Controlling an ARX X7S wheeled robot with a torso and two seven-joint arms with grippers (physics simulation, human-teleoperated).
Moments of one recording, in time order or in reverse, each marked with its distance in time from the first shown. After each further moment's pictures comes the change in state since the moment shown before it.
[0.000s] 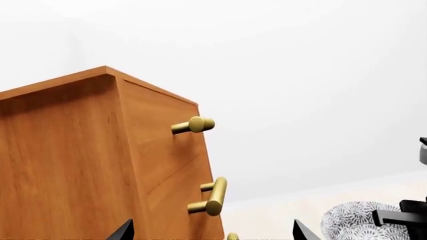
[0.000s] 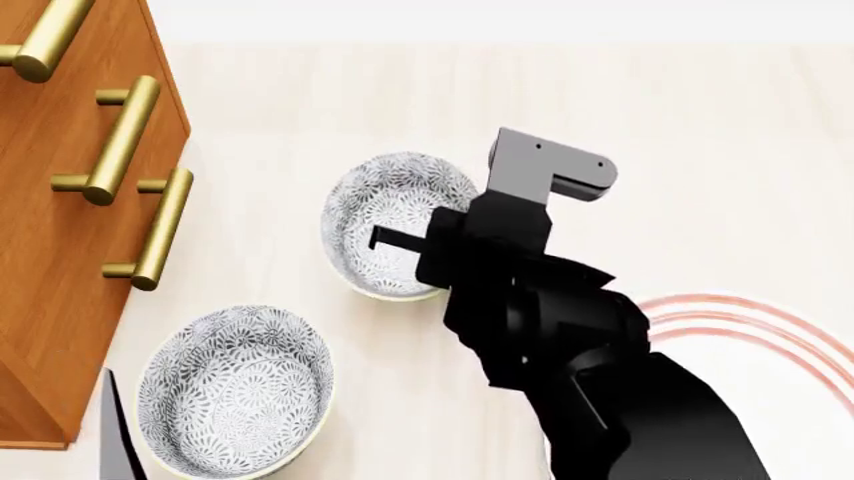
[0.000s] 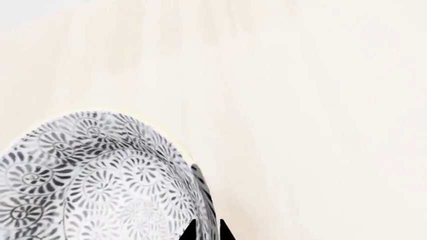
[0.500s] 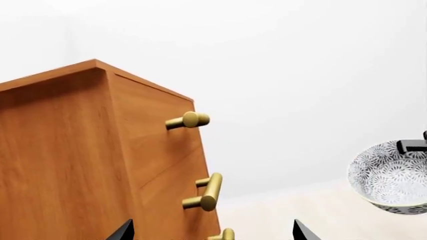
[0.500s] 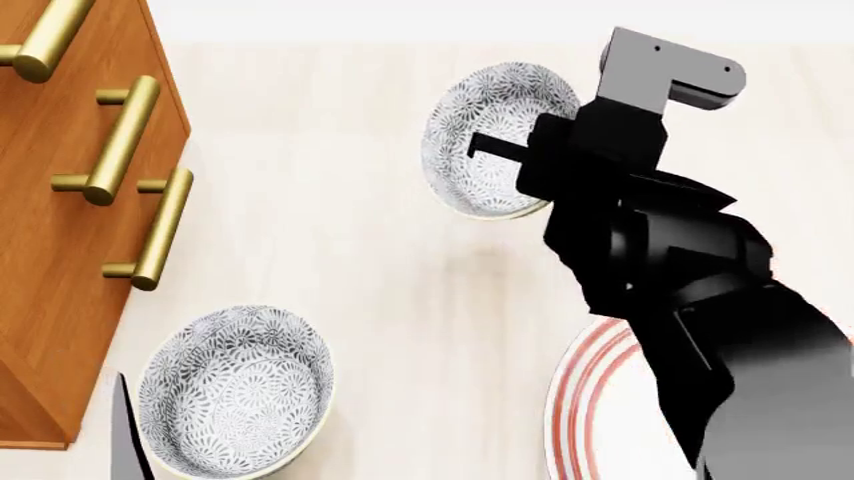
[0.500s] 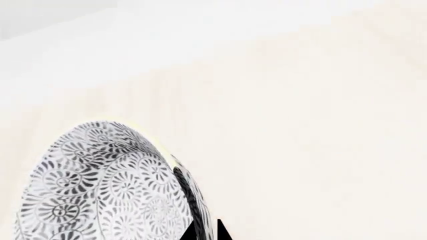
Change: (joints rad) left arm -0.005 -0.003 0.018 -0.004 0.000 -0.014 -0.003; right arm 0.147 0.134 -0.167 -0.019 0.111 -0.040 -0.006
